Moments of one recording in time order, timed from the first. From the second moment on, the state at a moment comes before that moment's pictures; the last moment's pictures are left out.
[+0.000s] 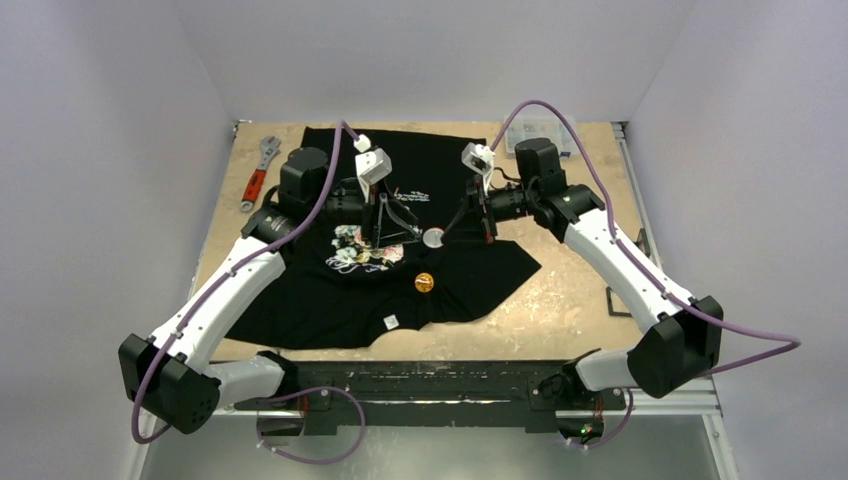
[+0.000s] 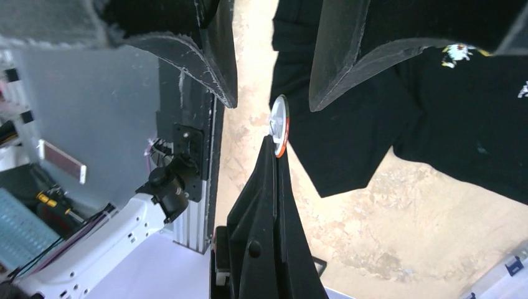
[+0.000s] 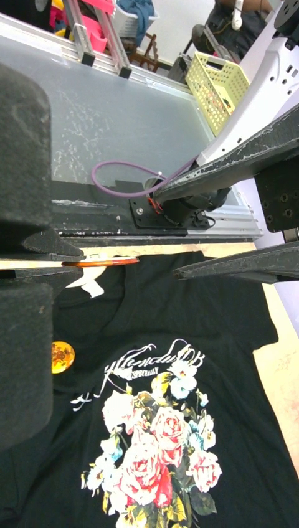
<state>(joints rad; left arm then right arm) -0.45 1.21 1.13 -0.23 0.96 -0.08 0.44 1.37 1.26 -0.50 -1.09 -0.12</state>
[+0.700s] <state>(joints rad) -0.43 1.21 1.13 -0.39 0.81 0.06 0.20 1.37 1.36 -0.95 -0.30 -0.36</state>
